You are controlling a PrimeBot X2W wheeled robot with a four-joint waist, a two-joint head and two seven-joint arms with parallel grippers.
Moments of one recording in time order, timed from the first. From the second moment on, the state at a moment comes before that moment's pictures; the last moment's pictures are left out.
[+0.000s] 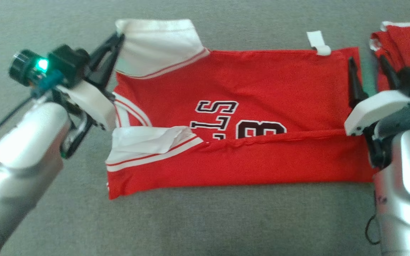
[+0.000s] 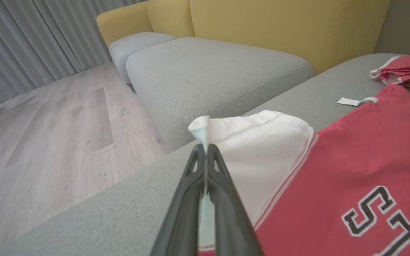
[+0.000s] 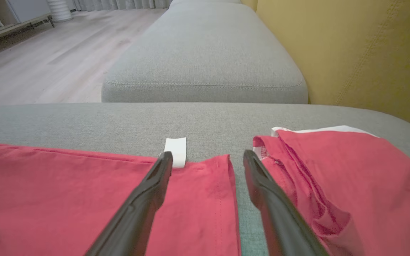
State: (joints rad) left arm -0.94 0.52 -0.99 0.51 -0.70 -0.02 -0.13; right arm -0.47 -0.05 -0.13 0.35 -0.02 0.13 0.12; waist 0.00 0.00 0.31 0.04
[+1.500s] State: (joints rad) left arm -1.00 0.56 -1.00 0.49 -0.70 0.06 -0.05; right arm -0.97 -0.19 0.00 0.99 0.12 0.13 0.00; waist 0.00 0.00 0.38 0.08
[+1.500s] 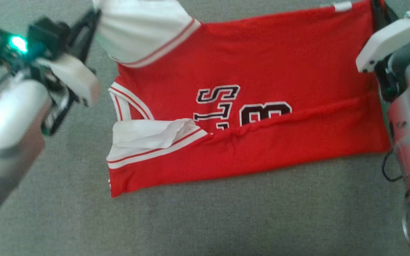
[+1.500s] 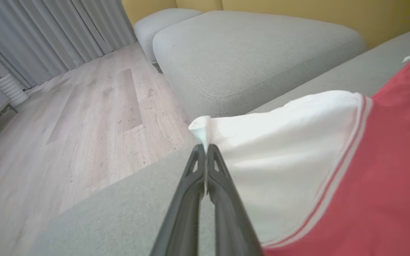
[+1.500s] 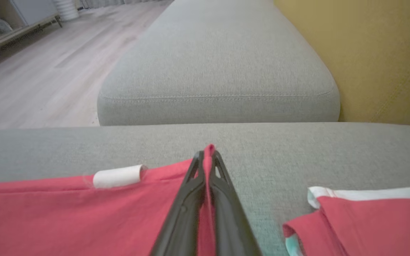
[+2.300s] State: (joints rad) left arm -1.21 0.39 -0.97 0.92 -0.65 -0.04 -0.23; right arm -1.02 -0.27 0.25 0.99 0.41 0.13 -0.14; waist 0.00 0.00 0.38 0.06
